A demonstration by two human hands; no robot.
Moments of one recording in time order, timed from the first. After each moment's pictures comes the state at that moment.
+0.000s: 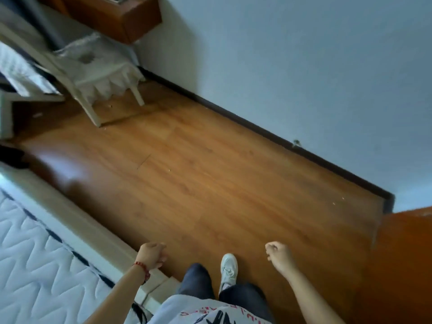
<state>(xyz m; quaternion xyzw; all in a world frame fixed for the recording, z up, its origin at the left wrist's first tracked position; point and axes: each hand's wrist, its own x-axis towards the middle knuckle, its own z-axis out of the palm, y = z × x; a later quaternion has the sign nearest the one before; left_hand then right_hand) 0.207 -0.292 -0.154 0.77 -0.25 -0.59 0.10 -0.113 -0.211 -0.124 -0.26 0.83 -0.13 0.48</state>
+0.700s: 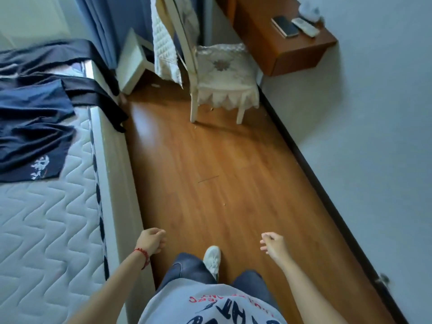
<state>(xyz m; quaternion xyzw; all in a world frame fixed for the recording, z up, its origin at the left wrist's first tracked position) 0.364 -0.514 -0.163 0.81 -0.06 -0.51 0.28 0.051 -0.644 -0.167 -0.47 0.72 -0.02 0.52</state>
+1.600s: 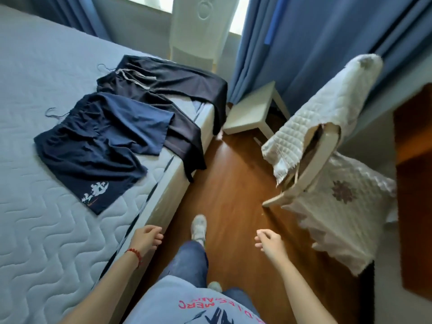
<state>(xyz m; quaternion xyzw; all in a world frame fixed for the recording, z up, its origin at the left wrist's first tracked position) 0.707 -0.785 -0.150 0.78 0.24 -0.34 0.47 0.566 -1.087 -0.148 -0.70 0.47 0.14 0.52</state>
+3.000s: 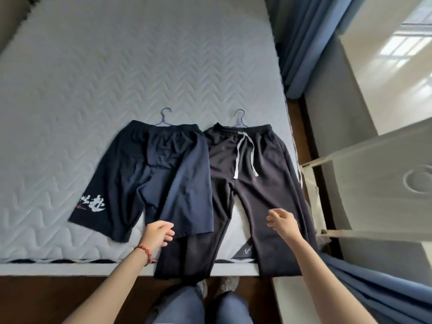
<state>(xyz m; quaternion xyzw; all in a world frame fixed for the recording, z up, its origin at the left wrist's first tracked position) 1.211 -0.947 -0.134 0.53 0.62 -0.04 0.58 1.470 -1.166 -0.158 -0.84 0.00 0.39 0.37</state>
